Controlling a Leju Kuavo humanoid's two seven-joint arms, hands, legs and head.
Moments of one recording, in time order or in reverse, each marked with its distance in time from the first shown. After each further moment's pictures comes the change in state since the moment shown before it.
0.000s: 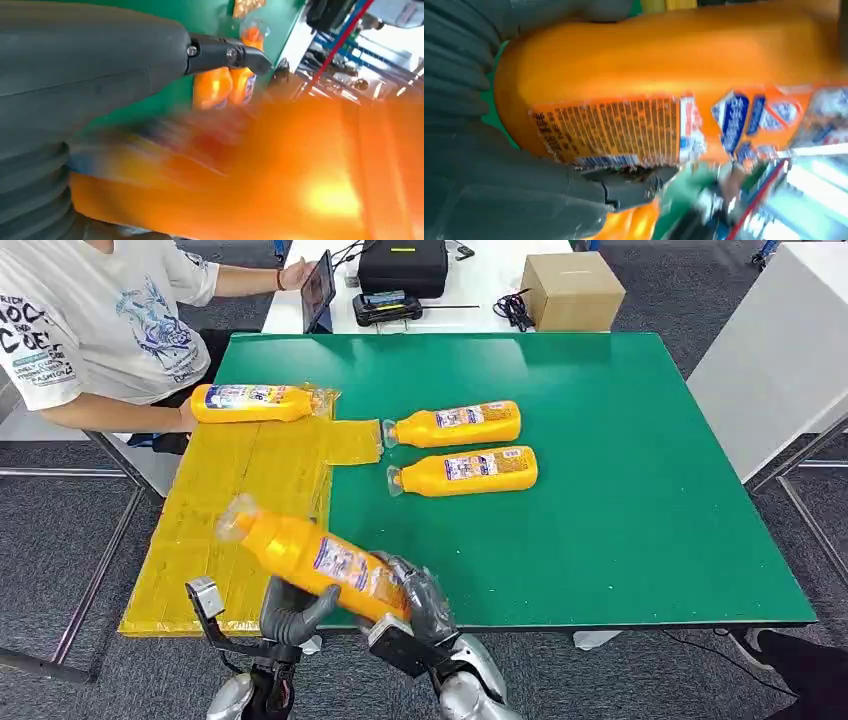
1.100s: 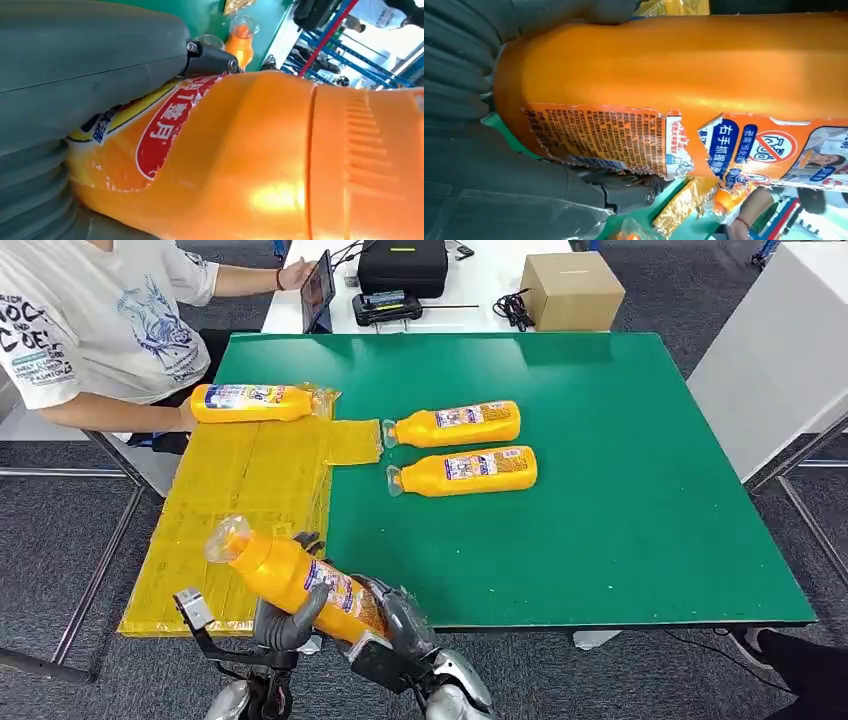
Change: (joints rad) left arm 0.028 0.000 0.006 -0.023 0.021 -0.045 -0.036; right arm -0.015 0.031 0.042 0.099 -0.027 0.013 0.000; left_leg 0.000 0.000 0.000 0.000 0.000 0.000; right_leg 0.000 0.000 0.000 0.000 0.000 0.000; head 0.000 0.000
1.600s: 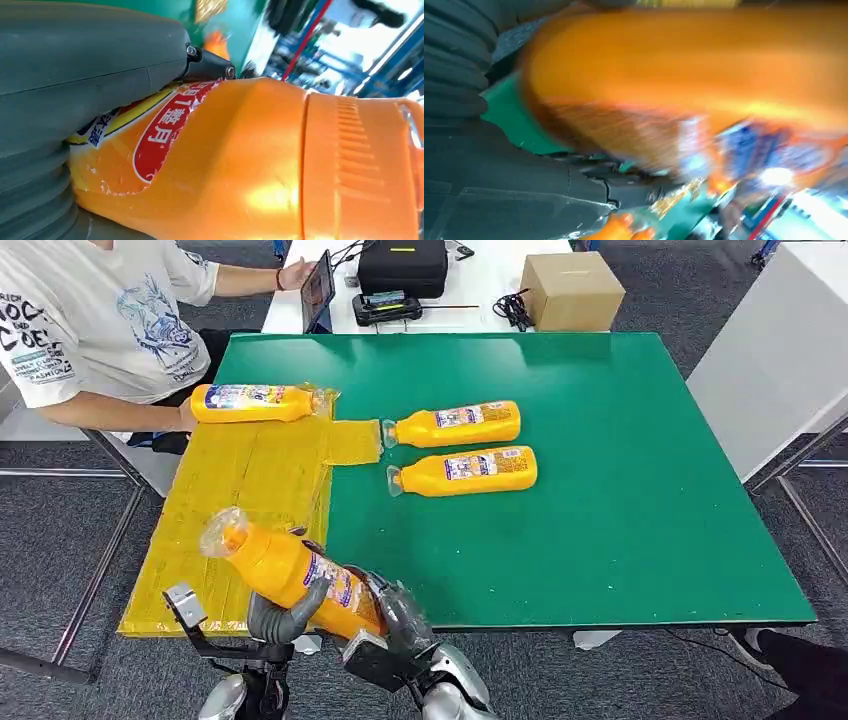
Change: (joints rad) left arm 0.004 0.000 0.004 -0.088 -0.045 0.060 -0.029; right arm 0.001 0.004 -0.003 -0.042 0.011 -0.087 0.044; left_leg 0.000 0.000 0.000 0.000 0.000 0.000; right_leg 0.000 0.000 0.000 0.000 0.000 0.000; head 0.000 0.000
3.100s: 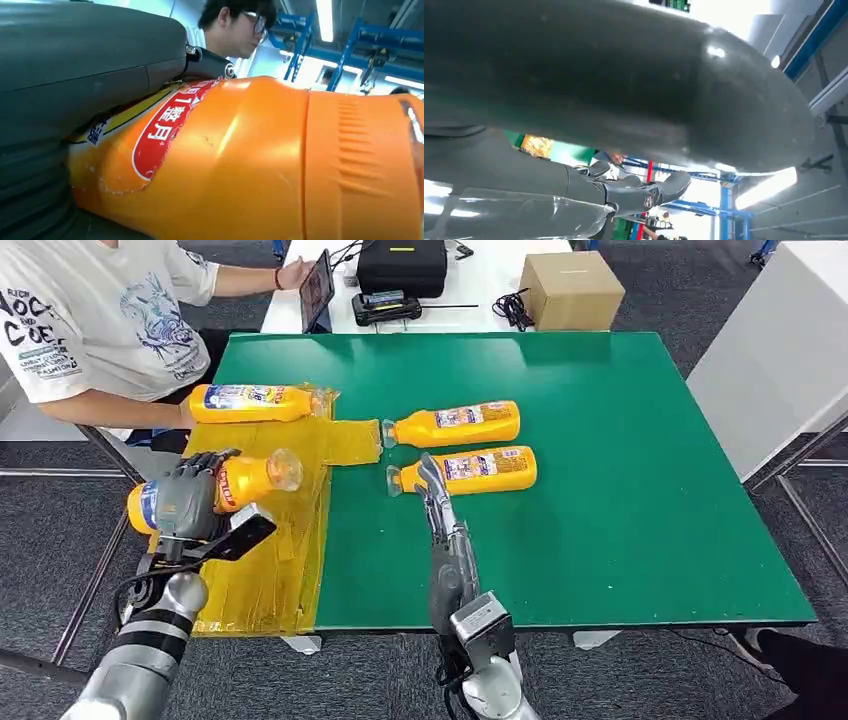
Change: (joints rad) left arm -0.475 0.242 0.165 0.438 -1.389 0.859 0.006; right arm 0.128 -0.032 -0.024 -0.681 -0.363 0.206 -0.060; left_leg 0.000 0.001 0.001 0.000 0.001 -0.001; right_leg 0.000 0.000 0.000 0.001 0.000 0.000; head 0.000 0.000
